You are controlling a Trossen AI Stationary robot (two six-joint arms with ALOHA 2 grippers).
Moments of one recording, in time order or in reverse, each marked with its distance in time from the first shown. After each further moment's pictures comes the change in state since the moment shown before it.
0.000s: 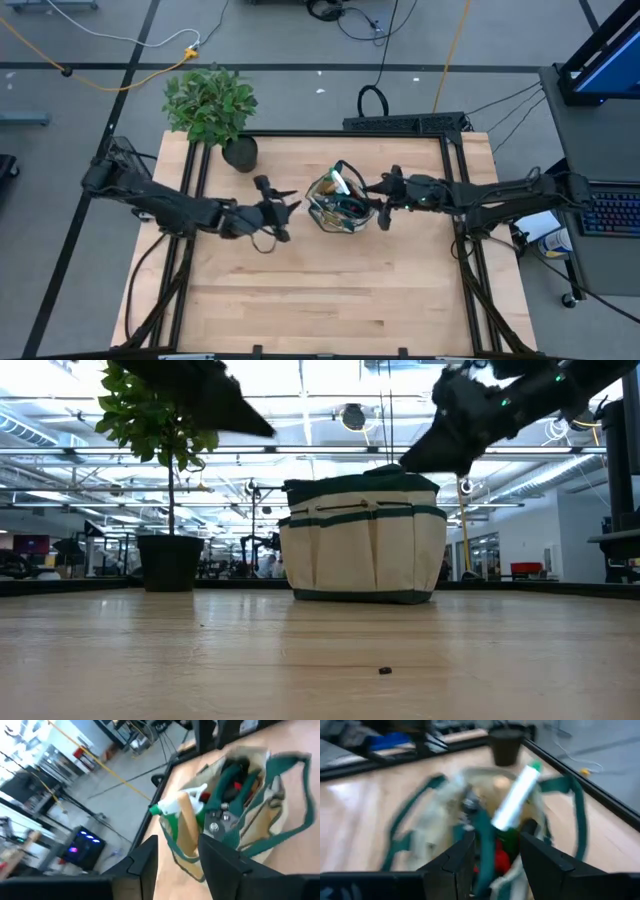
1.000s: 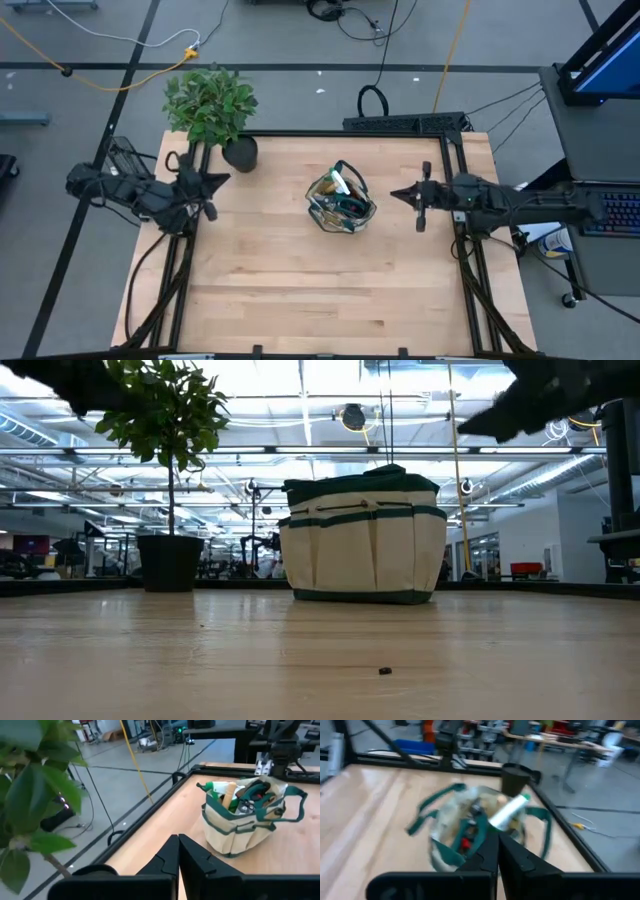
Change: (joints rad) left arm -0.072 -0.914 -0.157 -0.743 -0.046 -0.509; right arm 0.000 -0.517 -0.118 -0.236 -0.082 -0.312
